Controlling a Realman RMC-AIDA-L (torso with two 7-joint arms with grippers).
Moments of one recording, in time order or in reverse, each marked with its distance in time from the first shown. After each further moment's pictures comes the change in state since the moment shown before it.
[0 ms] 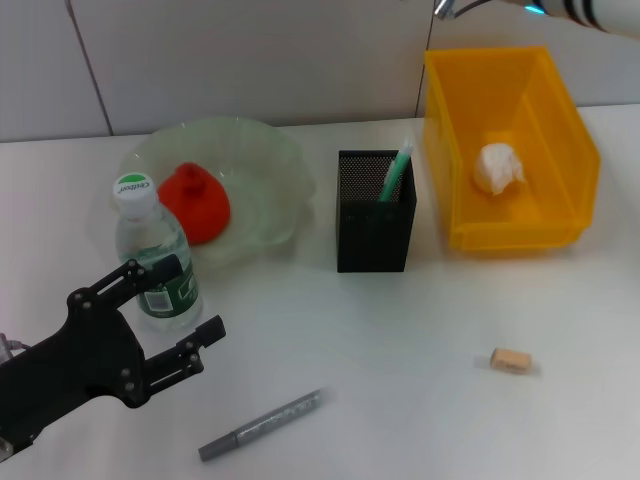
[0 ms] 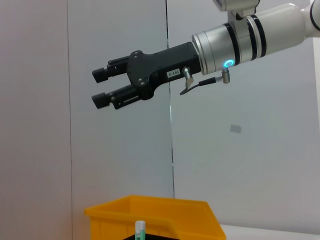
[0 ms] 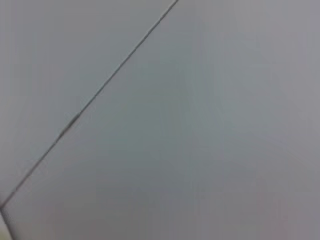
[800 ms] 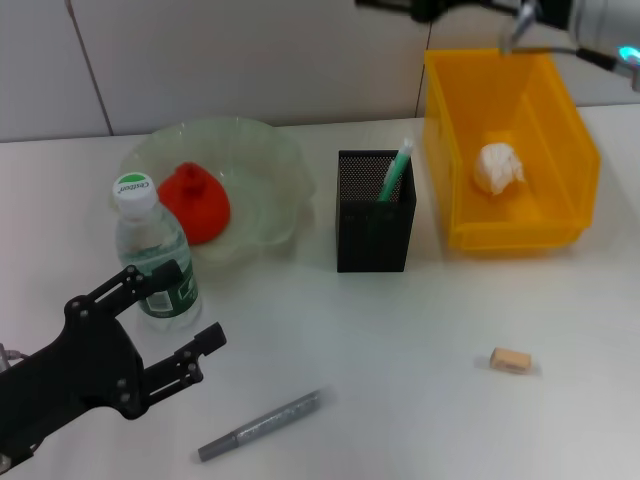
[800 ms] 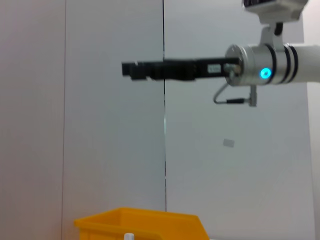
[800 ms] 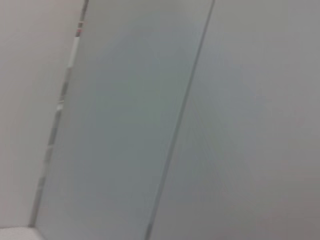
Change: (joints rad) left arm 0.008 0.000 0.000 -0.025 -0.014 0.050 0.000; right arm -0.222 0.001 0.200 0.033 0.946 -0.150 -0.455
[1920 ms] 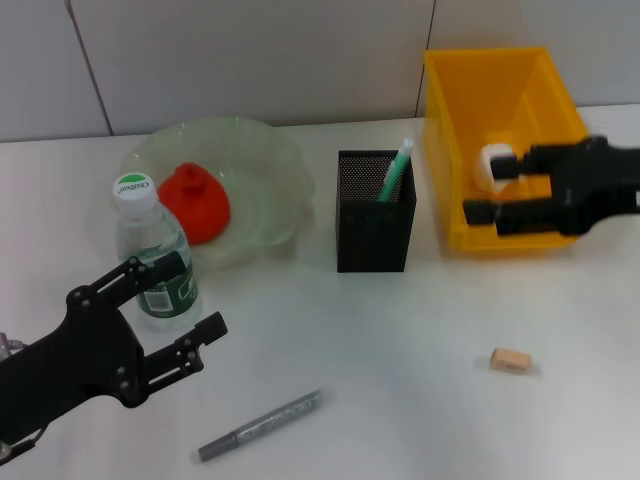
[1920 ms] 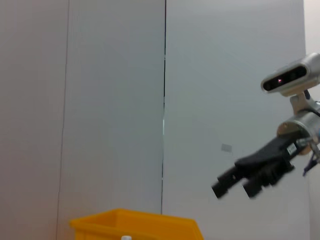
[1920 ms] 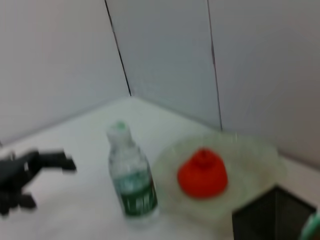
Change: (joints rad) left arm -0.020 0.007 -0.002 0.003 0.000 -0.001 -0.062; right arm 0.016 -0.025 0.444 -0.188 -0.150 -0.796 0.183
